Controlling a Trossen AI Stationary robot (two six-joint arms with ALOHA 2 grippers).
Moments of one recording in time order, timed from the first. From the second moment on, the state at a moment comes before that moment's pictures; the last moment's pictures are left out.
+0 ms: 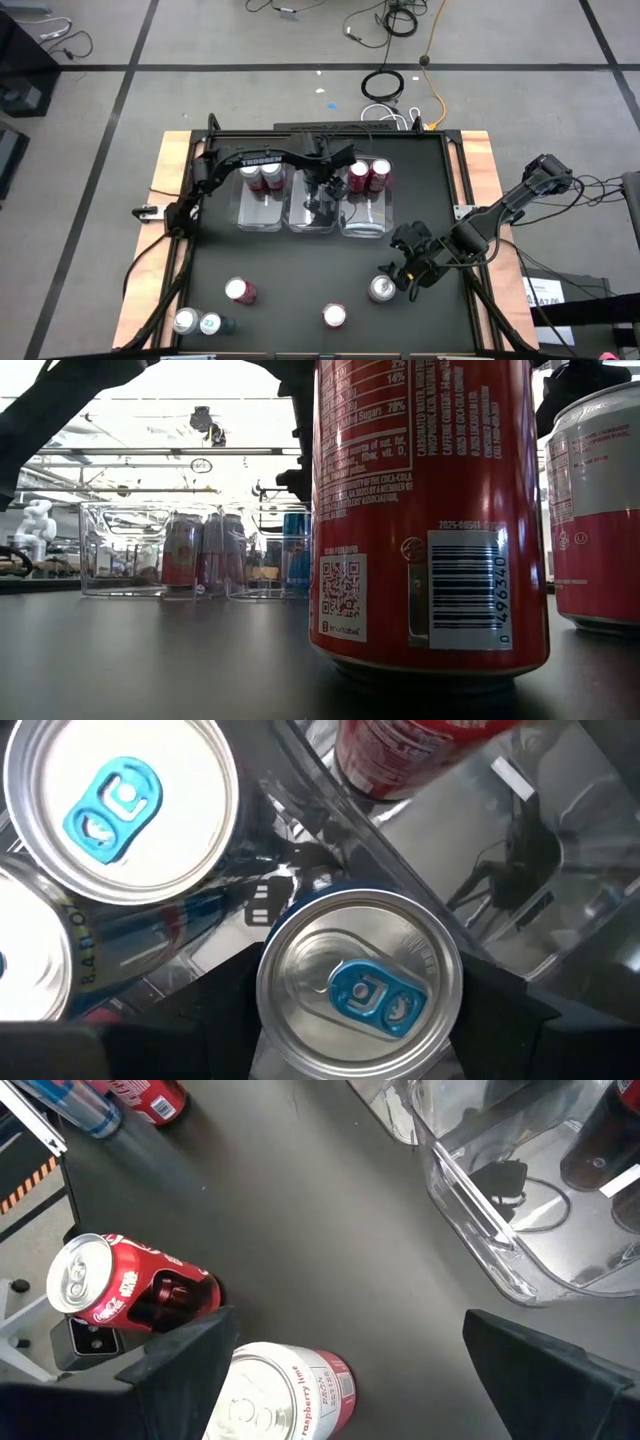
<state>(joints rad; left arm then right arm) 0.23 2.16 2.02 -1.16 -0.06 -0.49 0.62 1.27 1.03 -0.76 0.44 1.15</state>
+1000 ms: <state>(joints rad) 0.23 2.16 2.03 -1.24 0.10 -0.57 0.62 1.27 1.03 -0.76 0.44 1.14</state>
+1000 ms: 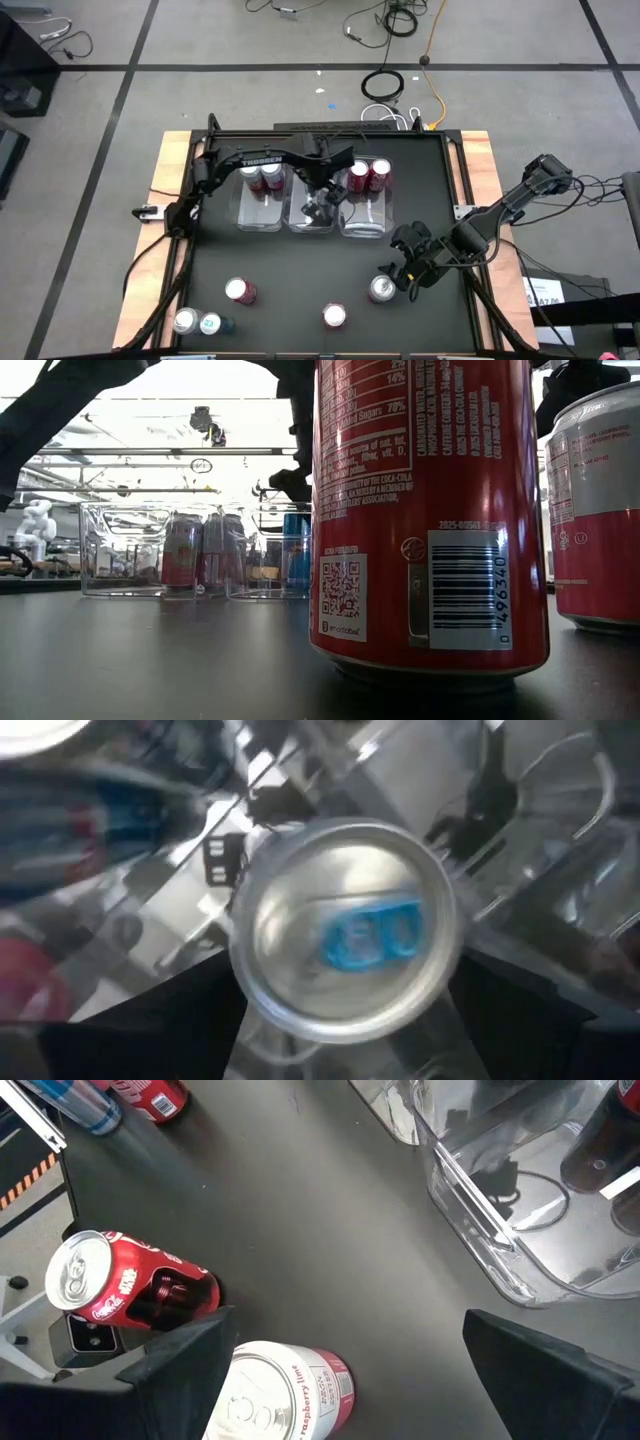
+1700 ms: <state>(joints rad) 0.19 2.12 2.25 -1.53 -0.17 -0.57 0.62 1.27 1.03 -0.70 0.44 1.14</state>
